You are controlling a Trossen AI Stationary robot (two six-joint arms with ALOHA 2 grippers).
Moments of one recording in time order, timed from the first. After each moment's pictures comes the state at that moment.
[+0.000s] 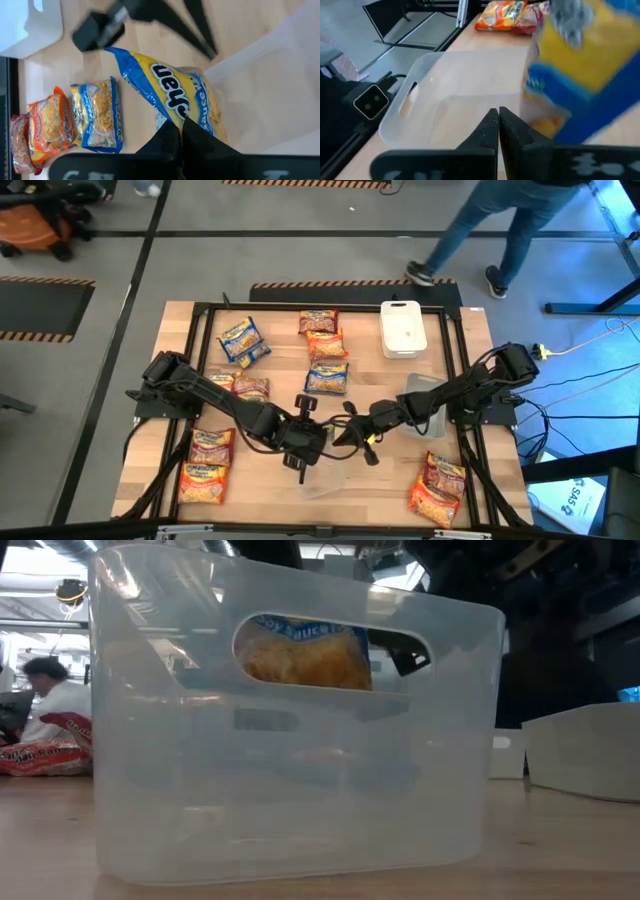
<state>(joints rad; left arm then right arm) -0.42 1.84 1.64 -0.91 -0.45 -0.08 0.28 1.66 0.70 0.58 -0.14 0.07</state>
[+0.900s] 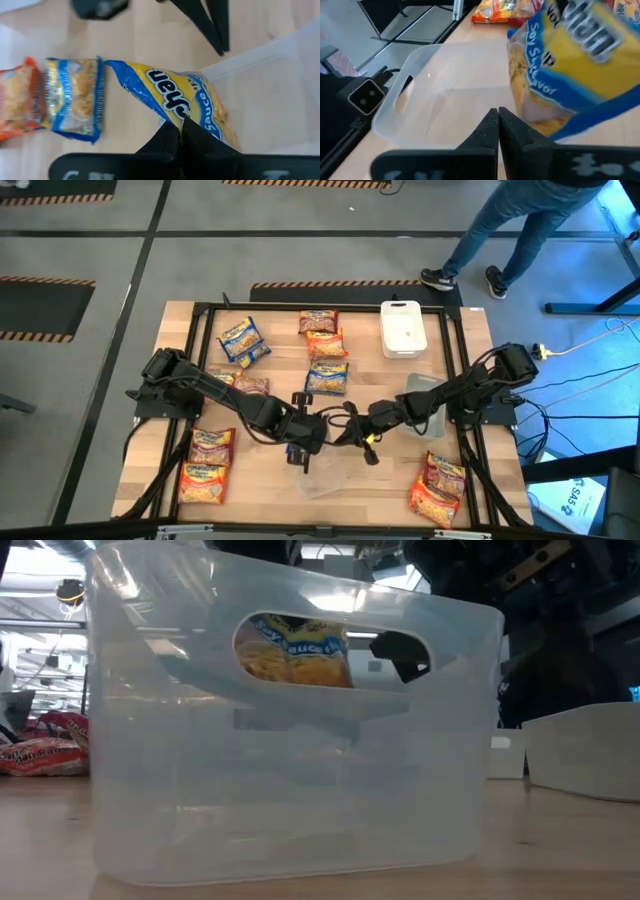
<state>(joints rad) -0.37 1.83 1.56 -0.86 -0.37 -0.23 0.28 1.67 0.69 0.56 -0.14 0.09</state>
